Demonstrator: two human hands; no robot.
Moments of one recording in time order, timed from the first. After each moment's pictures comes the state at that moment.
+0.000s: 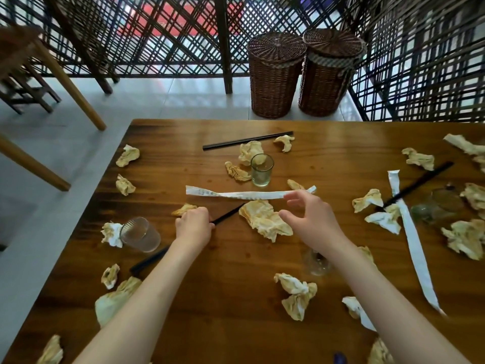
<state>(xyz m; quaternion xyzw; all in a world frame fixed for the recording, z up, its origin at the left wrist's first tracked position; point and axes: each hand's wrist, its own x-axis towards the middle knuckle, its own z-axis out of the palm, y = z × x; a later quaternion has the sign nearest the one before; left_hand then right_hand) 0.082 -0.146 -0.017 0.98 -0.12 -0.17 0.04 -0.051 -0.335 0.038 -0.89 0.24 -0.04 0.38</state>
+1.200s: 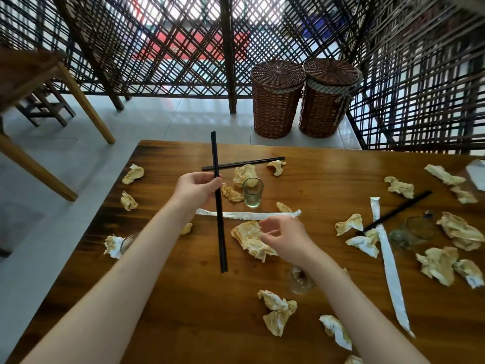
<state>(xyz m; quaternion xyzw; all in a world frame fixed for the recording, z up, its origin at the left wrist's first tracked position) 0.098 -0.180 0.102 0.79 -0.02 -0.19 0.58 -0.046 -0.334 0.069 -0.86 0.20 0.08 0.47</state>
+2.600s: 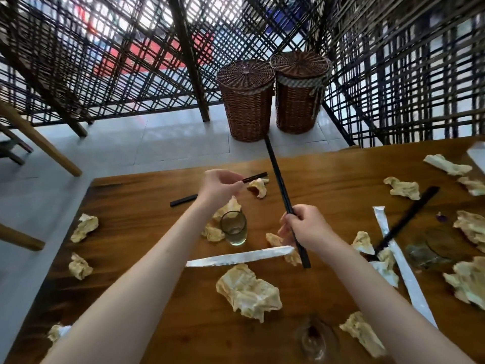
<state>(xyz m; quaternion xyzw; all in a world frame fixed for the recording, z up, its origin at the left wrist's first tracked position) 0.187 -0.316 0.051 0.84 -0.16 -0.21 0.47 0.018 -0.423 0.055 -0.74 0.38 0.02 0.56</state>
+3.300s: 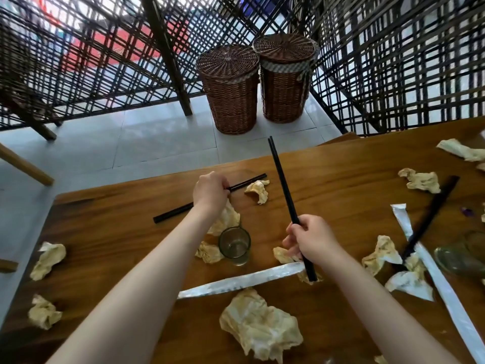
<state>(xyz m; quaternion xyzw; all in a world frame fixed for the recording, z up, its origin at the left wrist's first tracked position) 0.251 -0.350 -0.017 0.94 -0.25 -0.09 0.19 0.052 -0.430 -0.001 -0.70 0.46 0.01 0.54</state>
